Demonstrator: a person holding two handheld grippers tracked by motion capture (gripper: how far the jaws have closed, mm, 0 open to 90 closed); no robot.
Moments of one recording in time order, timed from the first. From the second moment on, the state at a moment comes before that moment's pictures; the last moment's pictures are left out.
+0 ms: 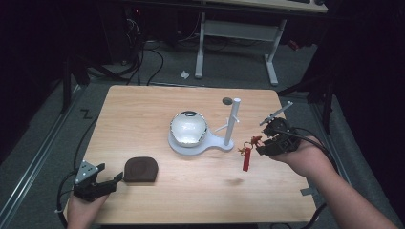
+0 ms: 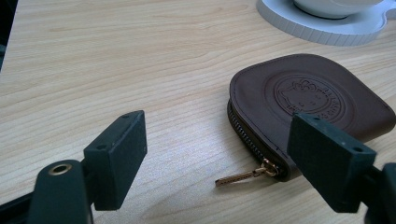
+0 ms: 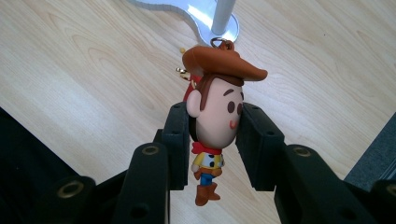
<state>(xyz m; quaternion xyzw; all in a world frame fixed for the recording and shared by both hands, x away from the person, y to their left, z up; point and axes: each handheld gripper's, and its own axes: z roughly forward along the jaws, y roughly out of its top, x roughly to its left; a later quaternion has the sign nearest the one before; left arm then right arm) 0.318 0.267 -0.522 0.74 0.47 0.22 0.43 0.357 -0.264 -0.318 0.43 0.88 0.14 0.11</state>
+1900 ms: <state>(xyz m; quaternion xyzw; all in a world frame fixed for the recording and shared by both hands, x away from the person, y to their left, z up) 0.316 0.269 -0.521 0.74 0.47 0.22 0.43 0.393 -0.239 -0.281 0.42 0.88 0.15 0.15</state>
